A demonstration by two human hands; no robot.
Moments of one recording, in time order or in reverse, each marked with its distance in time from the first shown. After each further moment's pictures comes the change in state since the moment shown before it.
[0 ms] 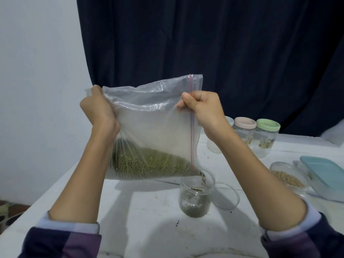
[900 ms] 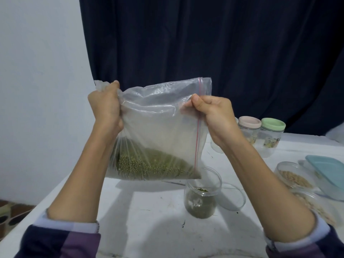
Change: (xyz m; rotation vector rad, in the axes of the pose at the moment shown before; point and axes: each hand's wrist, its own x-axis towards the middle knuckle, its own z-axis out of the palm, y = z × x) left_hand 0.004 0.006 0.000 0.071 -0.167 0.007; right_hand -0.009 0.006 0.002 0.339 -0.011 0.050
